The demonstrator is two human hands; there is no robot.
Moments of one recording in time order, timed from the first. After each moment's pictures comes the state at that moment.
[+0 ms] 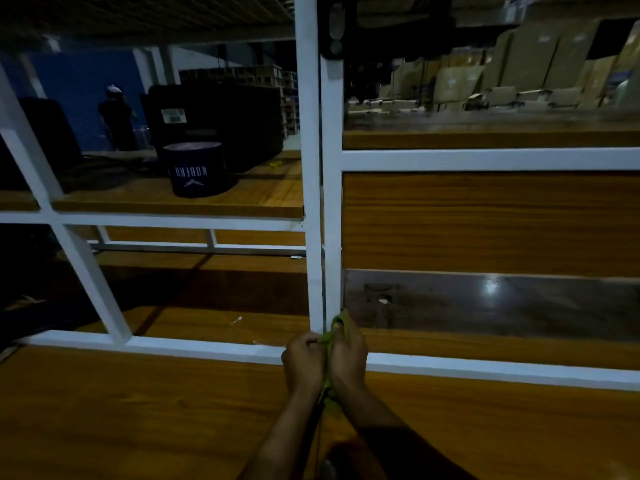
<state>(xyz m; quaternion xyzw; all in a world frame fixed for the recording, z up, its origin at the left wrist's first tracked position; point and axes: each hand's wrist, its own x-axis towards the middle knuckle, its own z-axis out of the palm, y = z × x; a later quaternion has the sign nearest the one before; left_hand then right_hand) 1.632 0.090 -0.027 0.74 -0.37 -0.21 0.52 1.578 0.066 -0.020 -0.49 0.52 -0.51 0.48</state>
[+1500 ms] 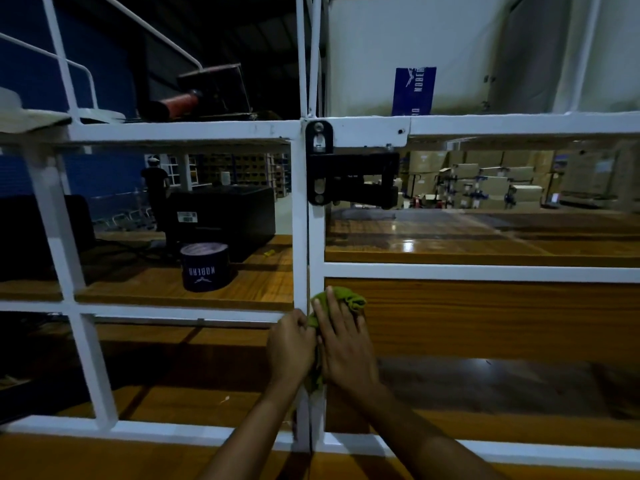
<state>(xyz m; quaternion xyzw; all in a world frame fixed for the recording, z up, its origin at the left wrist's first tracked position) 1.635 0.078 0.165 0.68 -0.49 -0.02 0.54 1.531 0.030 0.127 -0.83 0.36 -0.40 -0.13</state>
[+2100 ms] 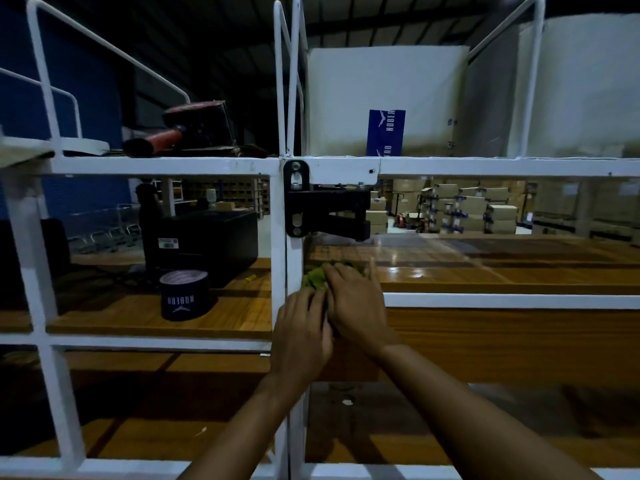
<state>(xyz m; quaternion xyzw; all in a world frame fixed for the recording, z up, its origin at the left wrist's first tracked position) 1.603 0.068 0.217 0.52 -0.66 0.29 0.46 1.487 0.015 0.270 -0.80 0.40 -0.40 -0.20</state>
